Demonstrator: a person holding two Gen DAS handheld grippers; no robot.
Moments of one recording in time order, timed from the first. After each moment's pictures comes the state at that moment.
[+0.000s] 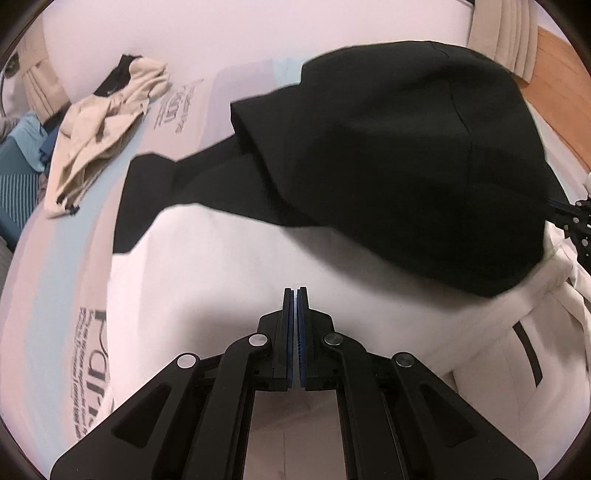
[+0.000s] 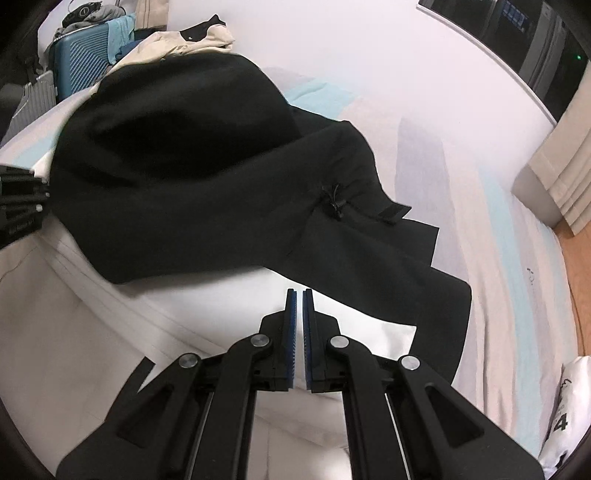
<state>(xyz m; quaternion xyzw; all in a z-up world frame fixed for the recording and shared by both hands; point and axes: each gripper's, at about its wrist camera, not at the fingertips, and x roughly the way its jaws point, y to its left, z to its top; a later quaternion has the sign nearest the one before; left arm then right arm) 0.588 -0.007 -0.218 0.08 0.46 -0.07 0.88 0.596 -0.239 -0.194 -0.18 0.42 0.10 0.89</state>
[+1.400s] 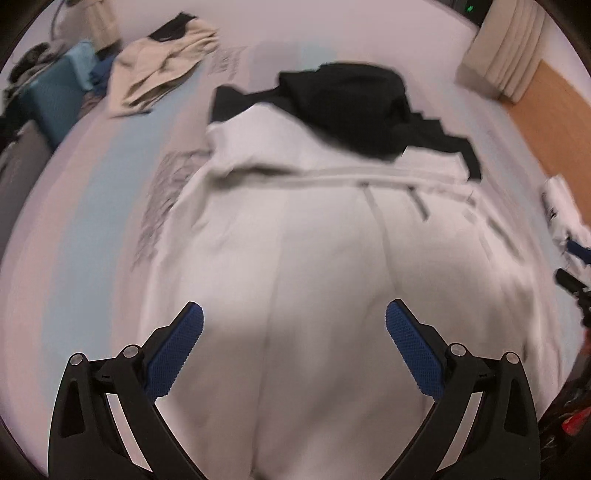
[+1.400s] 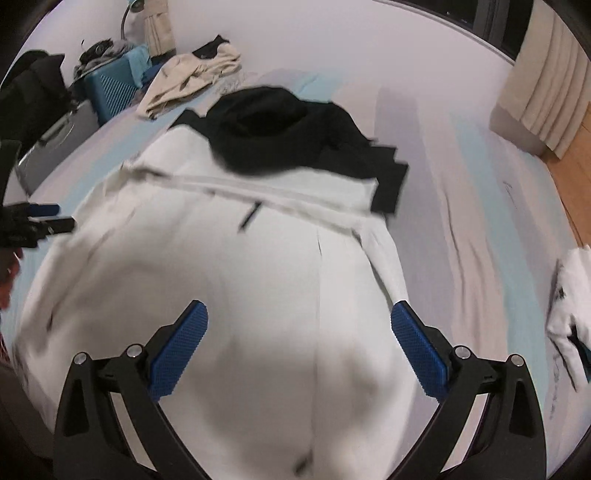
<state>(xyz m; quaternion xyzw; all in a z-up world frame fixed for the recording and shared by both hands) 0.341 0.048 -0.121 0.00 0.52 -0.04 0.85 0.356 -0.311 -0.097 -0.08 0.47 0.12 0.87</state>
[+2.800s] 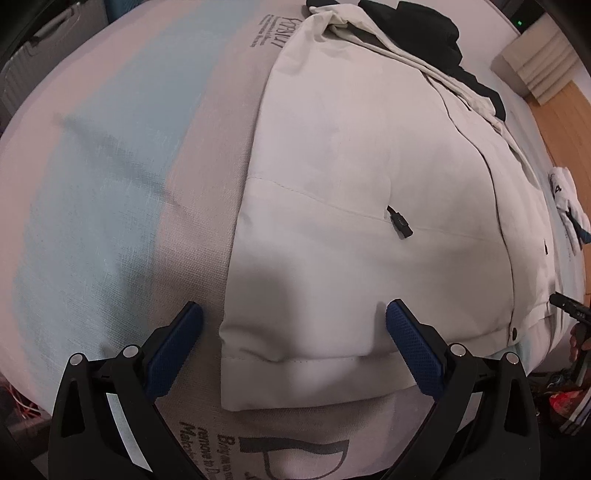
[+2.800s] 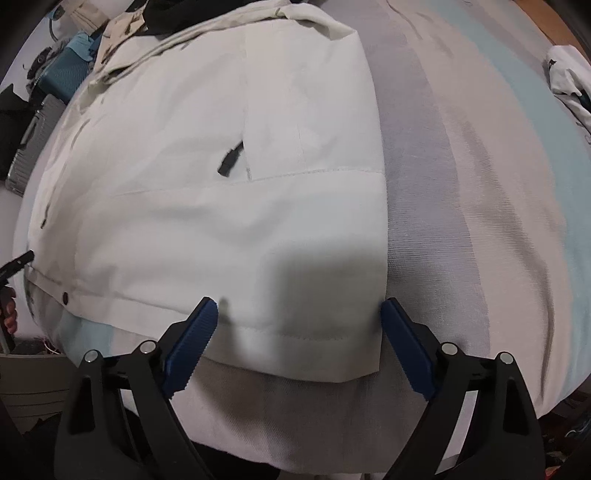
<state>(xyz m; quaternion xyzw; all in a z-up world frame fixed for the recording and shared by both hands) 0.166 0.160 -0.207 -0.09 0.60 -0.03 0.79 0.201 -0.407 -0.214 0.05 0.64 0.07 0.76</state>
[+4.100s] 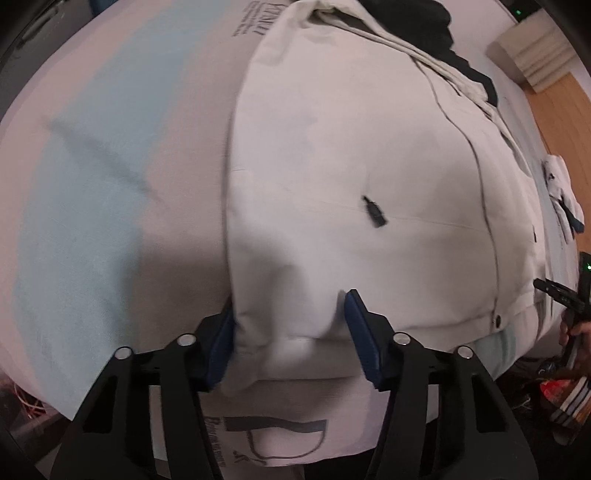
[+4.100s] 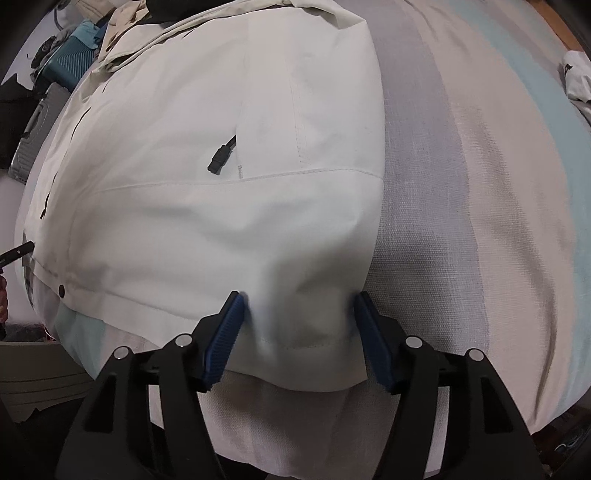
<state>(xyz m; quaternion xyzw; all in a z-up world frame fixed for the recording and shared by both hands) 0.176 0.157 -0.198 -0.09 0.63 -0.05 0.77 0.202 -0.406 -0.222 0.05 0.65 0.08 0.76</state>
